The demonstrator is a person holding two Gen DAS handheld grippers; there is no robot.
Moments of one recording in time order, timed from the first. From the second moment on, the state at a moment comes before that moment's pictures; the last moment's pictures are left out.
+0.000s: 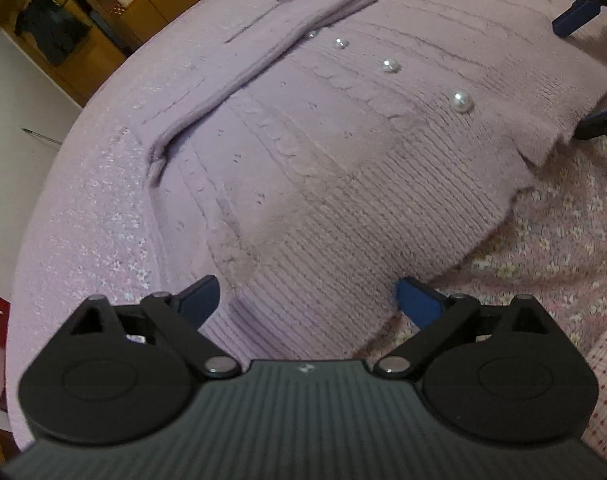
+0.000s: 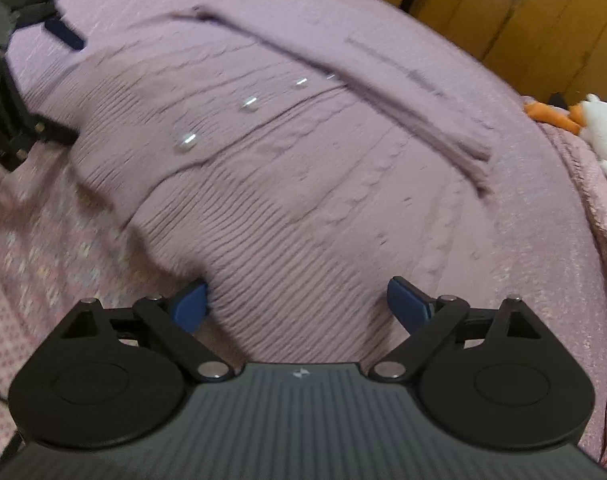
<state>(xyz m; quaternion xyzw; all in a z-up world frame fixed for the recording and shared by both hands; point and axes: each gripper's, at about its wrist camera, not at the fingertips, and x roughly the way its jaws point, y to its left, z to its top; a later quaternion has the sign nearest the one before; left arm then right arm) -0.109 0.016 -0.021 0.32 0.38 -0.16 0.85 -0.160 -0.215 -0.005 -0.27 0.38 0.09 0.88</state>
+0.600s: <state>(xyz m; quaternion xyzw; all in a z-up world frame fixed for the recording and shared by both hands) -0.101 0.026 0.000 0.28 0.38 -0.14 0.87 -0.149 -0.229 -0.009 -0.25 0.33 0.03 0.91</state>
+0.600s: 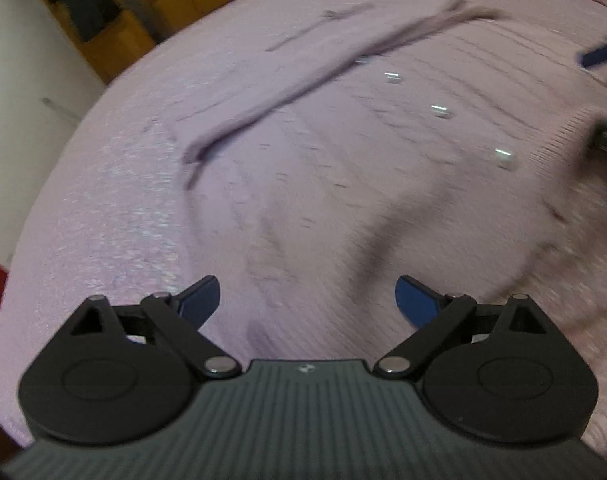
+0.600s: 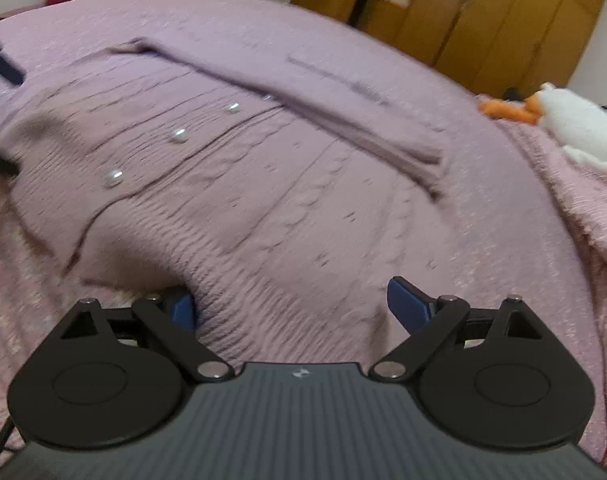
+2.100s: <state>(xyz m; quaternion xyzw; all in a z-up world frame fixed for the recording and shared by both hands) 0.015 0.008 0.080 0.11 0.25 -0.13 0.95 -0.011 -0.229 0.091 -0.14 0.20 -0.02 0.97</state>
